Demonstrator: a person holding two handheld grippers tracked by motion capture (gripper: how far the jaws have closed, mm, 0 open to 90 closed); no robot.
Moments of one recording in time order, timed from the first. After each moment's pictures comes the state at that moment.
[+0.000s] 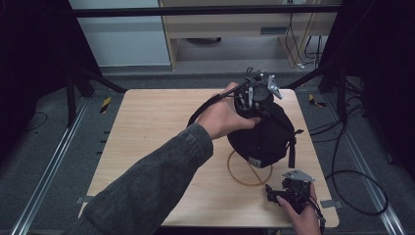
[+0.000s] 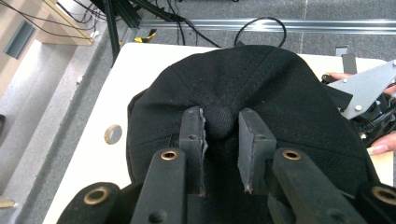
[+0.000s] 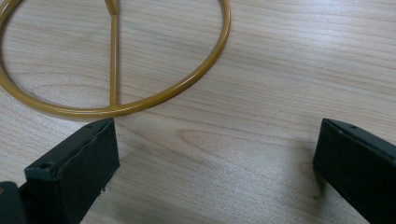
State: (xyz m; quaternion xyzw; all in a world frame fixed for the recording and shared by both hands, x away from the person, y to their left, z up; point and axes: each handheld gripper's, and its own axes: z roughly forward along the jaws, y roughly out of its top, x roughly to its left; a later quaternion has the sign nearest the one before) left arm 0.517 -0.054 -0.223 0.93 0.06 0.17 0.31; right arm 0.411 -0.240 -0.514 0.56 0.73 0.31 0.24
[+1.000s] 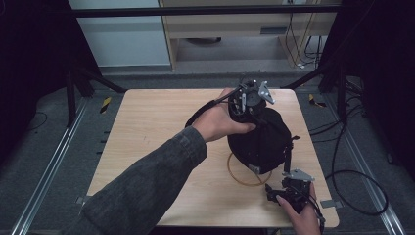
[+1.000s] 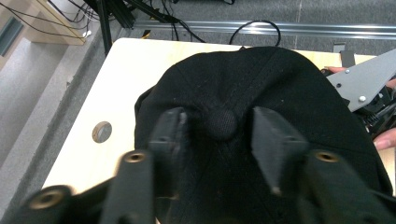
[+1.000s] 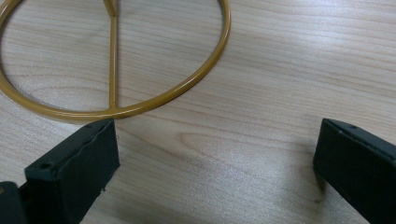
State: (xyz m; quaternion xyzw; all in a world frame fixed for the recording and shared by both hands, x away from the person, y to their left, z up) left arm 0.523 -0.042 -0.246 0.93 0.07 0.16 0.33; right arm 0.413 -0.241 -0.514 0.56 0.73 0.31 0.24
